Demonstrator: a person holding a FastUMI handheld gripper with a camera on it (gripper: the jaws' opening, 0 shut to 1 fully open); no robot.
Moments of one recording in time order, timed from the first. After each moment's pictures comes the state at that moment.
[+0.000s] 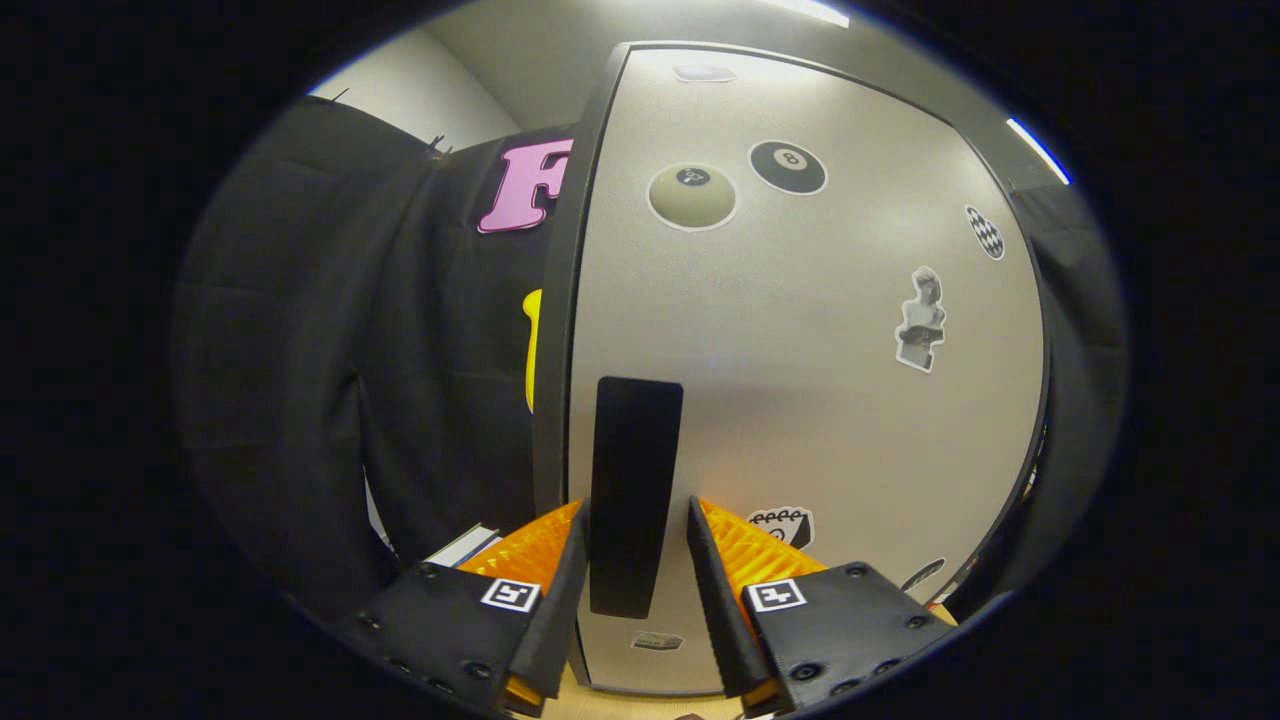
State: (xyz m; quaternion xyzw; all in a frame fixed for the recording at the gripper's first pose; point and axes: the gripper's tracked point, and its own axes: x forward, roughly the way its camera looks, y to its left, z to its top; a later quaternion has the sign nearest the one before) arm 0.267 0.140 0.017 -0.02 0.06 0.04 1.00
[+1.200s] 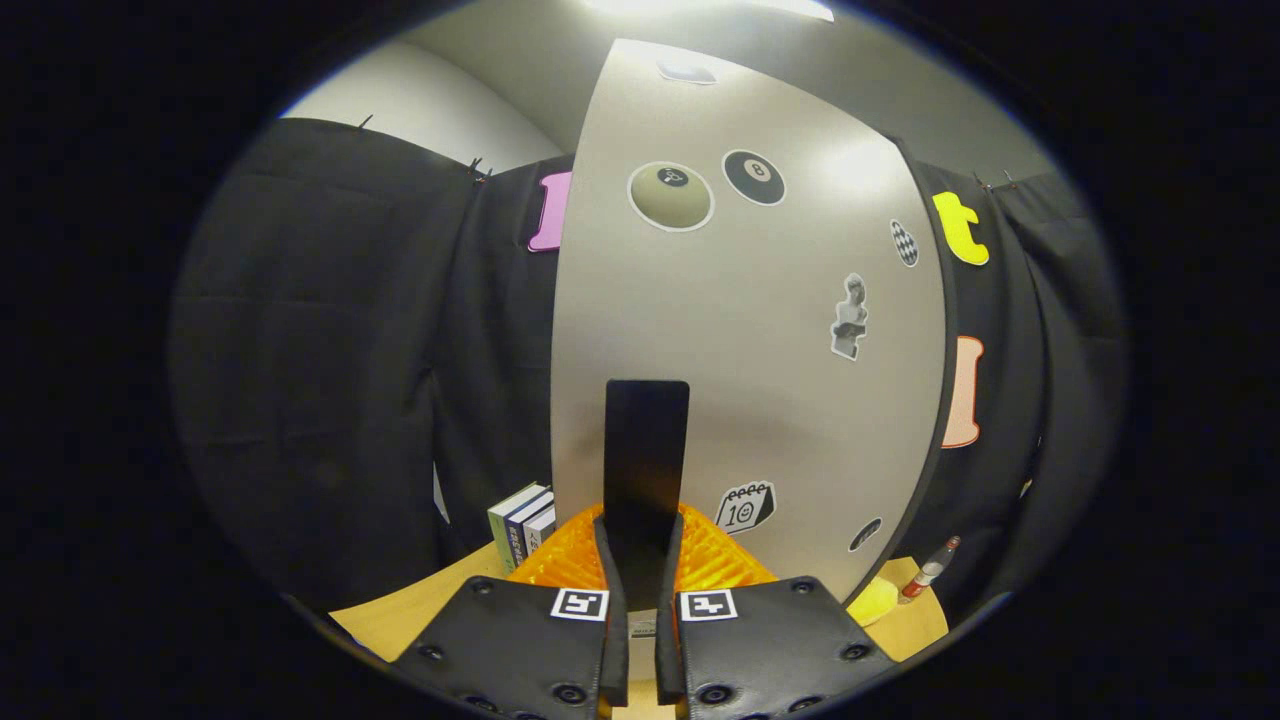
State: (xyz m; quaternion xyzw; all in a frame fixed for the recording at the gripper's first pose) arm 0.173 0.111 0.021 -0.01 0.07 0.11 0.99
